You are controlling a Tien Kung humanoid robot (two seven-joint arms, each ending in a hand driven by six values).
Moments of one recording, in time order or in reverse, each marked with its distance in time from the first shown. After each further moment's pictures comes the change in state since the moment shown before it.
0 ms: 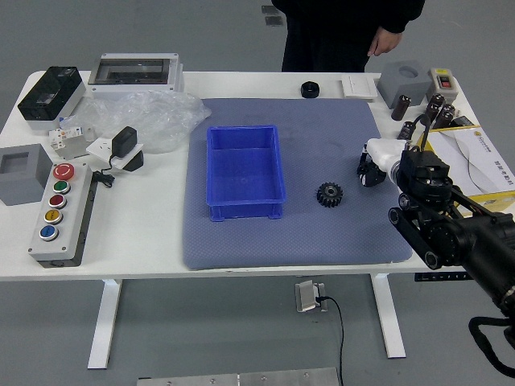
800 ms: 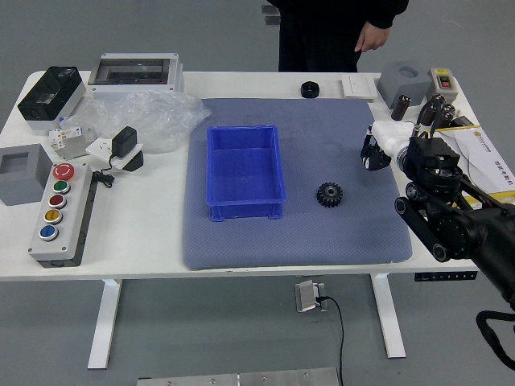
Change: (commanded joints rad) left arm 0.000 0.008 0.003 0.000 -0.006 0.001 -0.001; right arm 0.011 -0.044 0.024 0.106 0.000 -0.008 -0.011
